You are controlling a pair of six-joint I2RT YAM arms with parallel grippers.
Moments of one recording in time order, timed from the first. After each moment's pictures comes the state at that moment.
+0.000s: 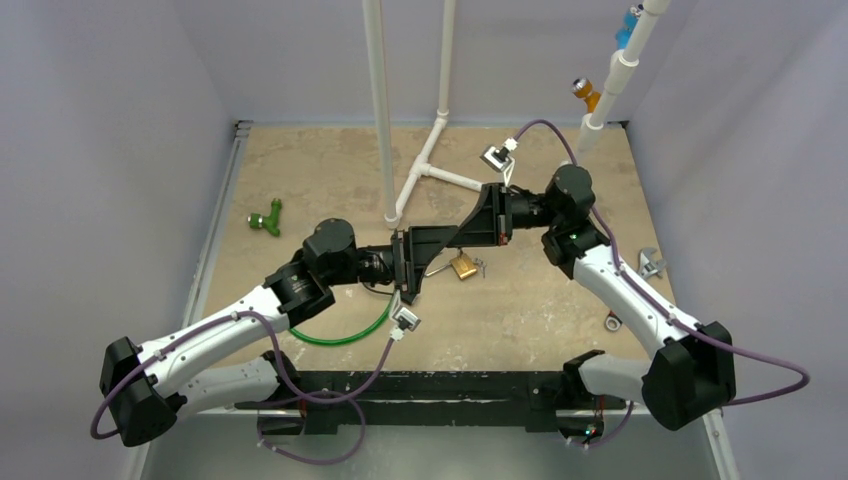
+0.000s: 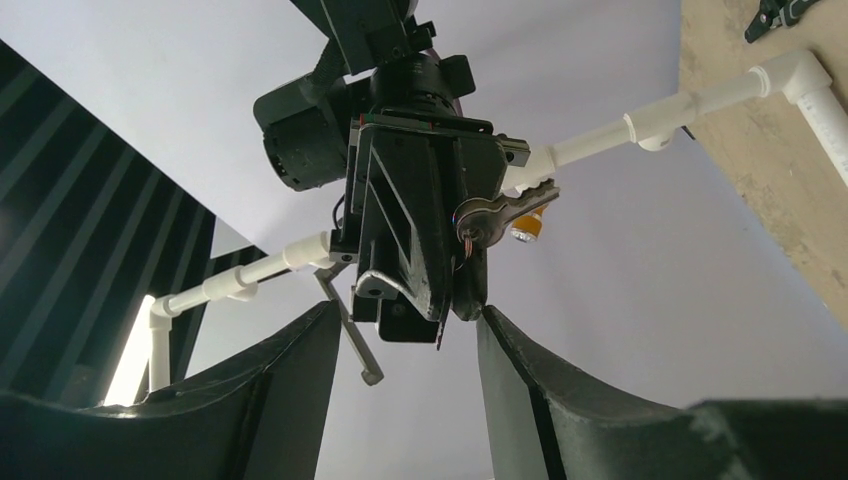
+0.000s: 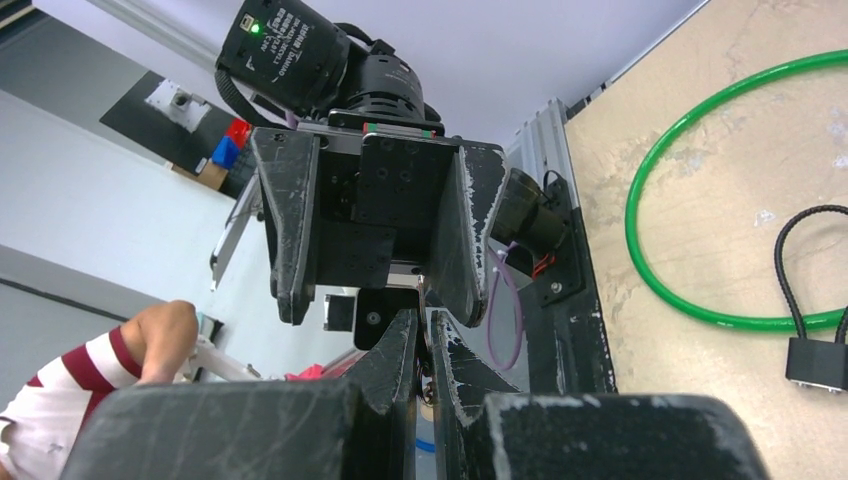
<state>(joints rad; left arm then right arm) -0.89 1.01 0.82 0.15 0.55 2.05 0.41 1.21 0.90 0.44 -1.24 1.06</state>
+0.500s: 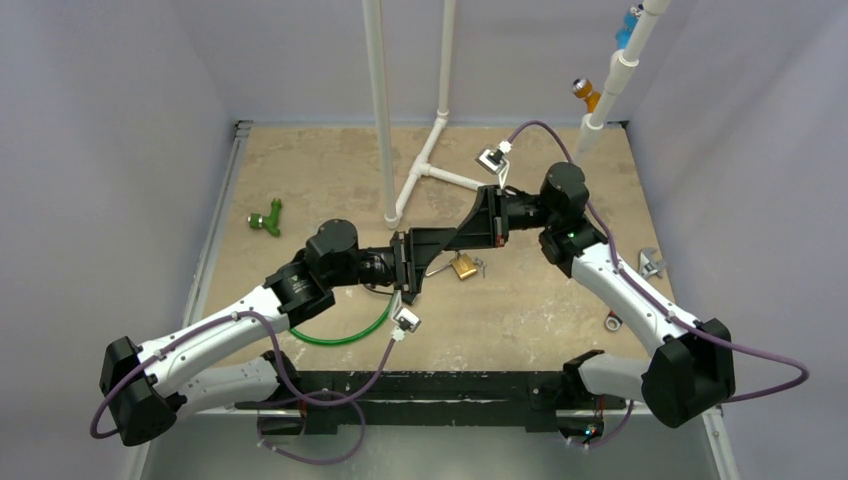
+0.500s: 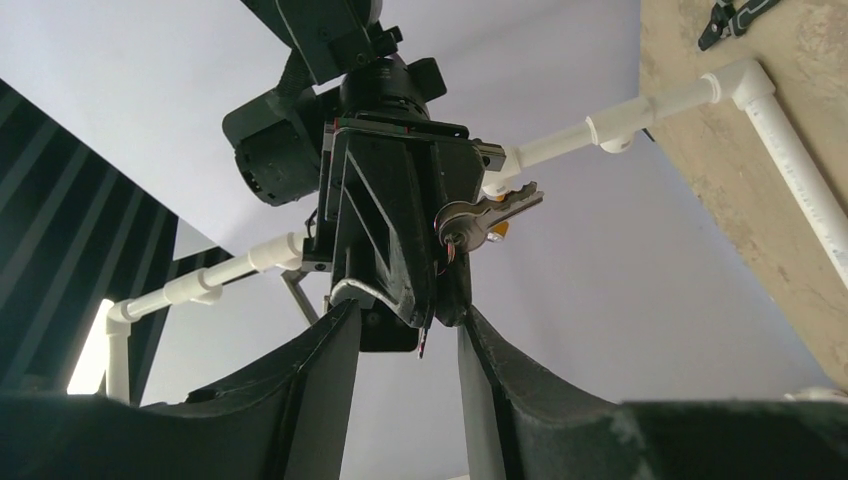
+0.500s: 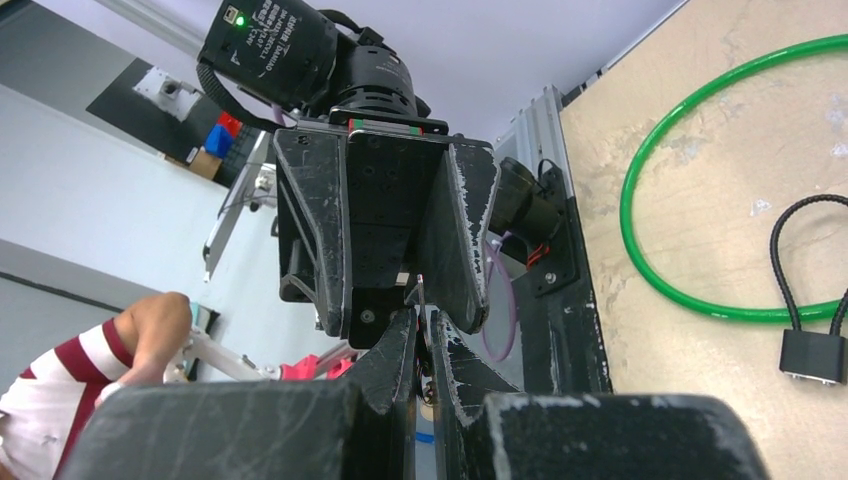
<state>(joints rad) -0.90 1.01 0.82 0.11 0.51 2.03 0.42 1.23 0.92 0.36 -1.24 0.98</state>
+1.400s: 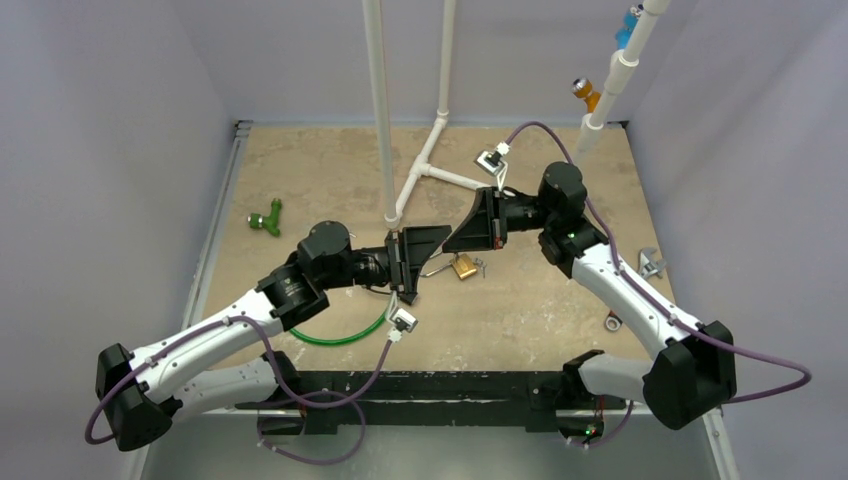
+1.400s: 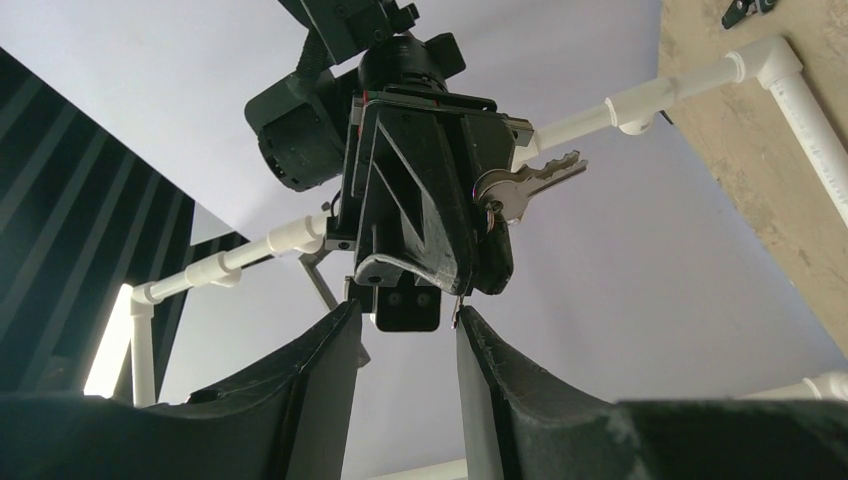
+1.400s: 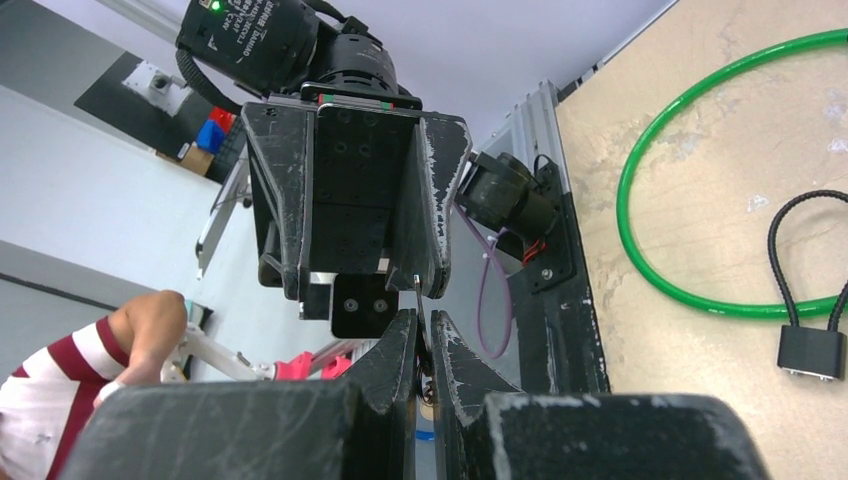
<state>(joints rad) -0.90 0.98 0.82 0.09 0.49 2.03 0.43 1.22 0.93 0.28 -1.23 0.92</state>
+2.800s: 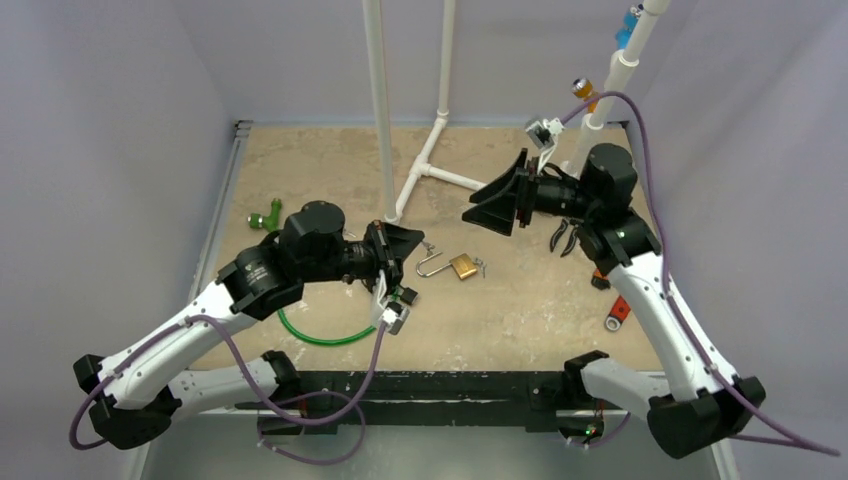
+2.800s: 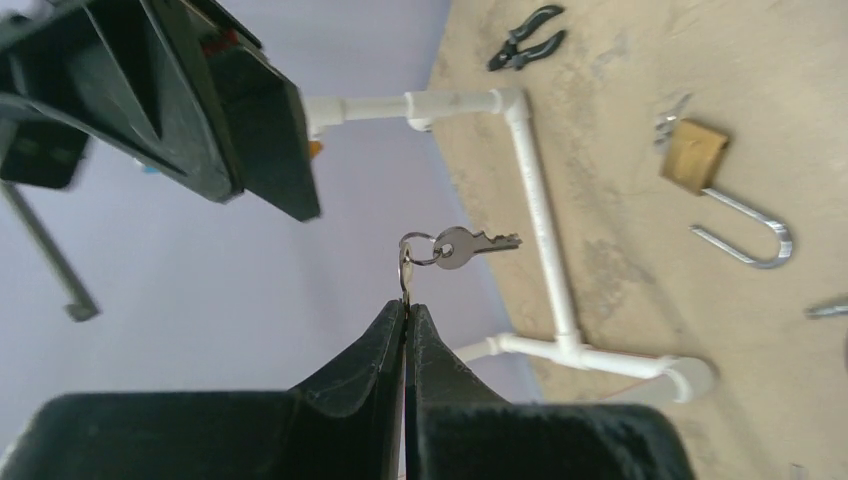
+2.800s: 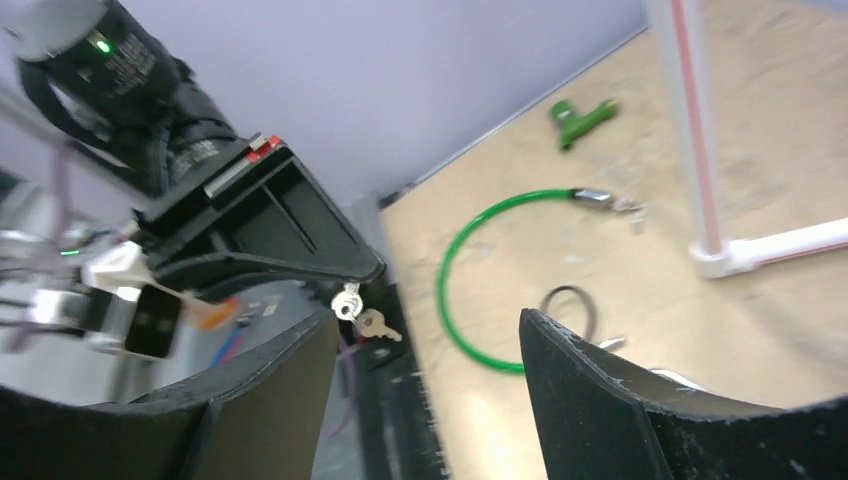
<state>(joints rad) -0.92 0.96 1.12 -0.49 0.36 1.62 0.33 1.11 1.17 -0.13 -1.00 0.52</state>
